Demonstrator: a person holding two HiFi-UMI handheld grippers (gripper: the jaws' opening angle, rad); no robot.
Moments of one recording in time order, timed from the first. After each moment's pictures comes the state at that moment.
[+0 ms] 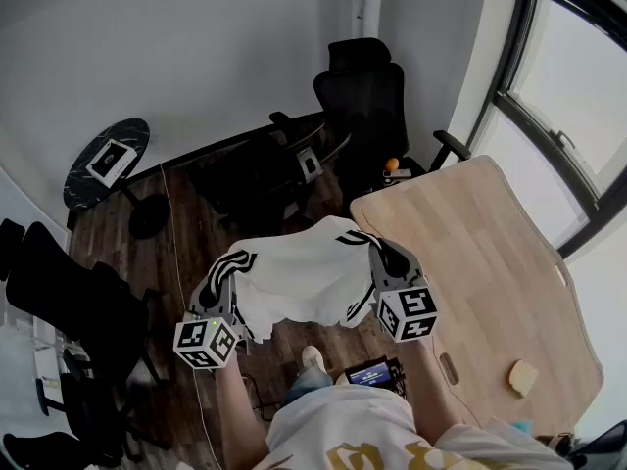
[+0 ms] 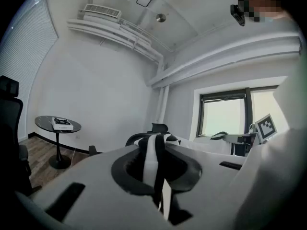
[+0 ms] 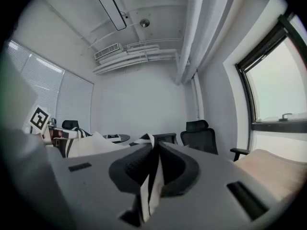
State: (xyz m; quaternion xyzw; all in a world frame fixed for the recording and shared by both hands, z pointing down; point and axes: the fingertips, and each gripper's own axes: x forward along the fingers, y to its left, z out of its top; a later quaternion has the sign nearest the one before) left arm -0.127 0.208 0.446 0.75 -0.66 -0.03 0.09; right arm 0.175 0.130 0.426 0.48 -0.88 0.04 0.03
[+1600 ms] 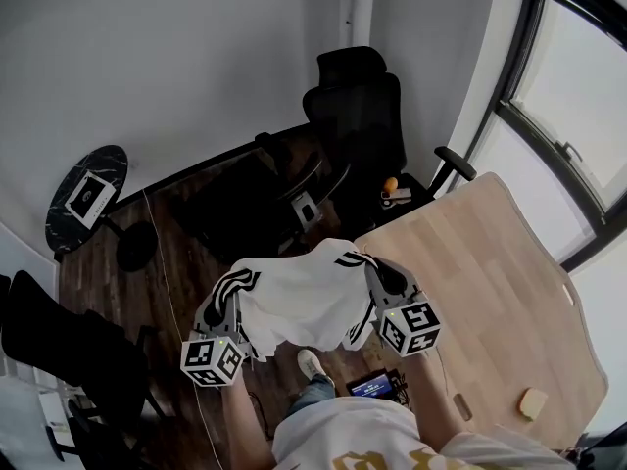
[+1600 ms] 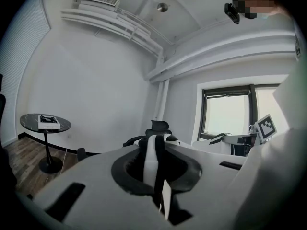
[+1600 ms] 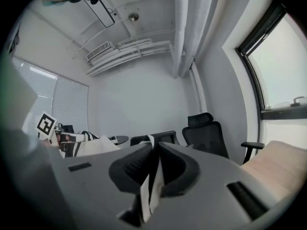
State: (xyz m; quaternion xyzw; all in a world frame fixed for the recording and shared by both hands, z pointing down) left arm -0.154 0.047 0.463 0.76 -0.64 -0.01 0.10; right arm 0.137 -0.008 0.453 0.47 -0.88 0.08 0.02
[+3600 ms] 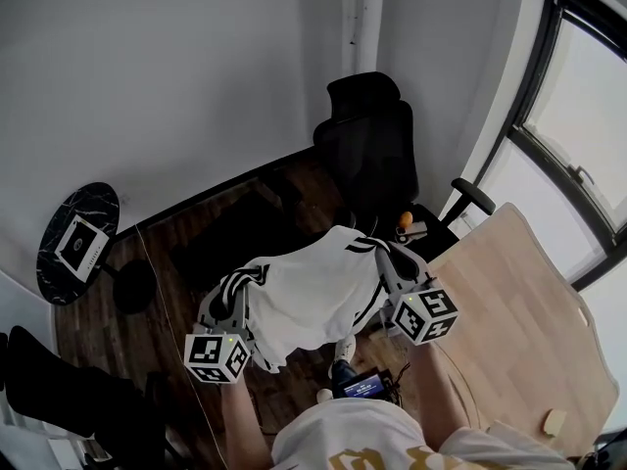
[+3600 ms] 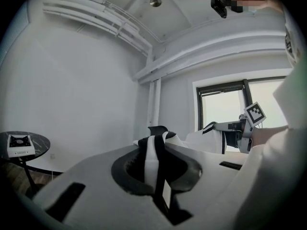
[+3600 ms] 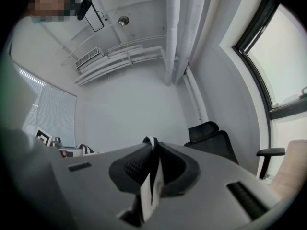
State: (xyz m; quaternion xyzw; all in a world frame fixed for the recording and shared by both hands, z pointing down) left arm -0.225 -0.158 0.423 0.82 -0.57 0.01 0.03; right arm 0.060 -0.201 0.396 0.51 -0.86 0.08 -0.05
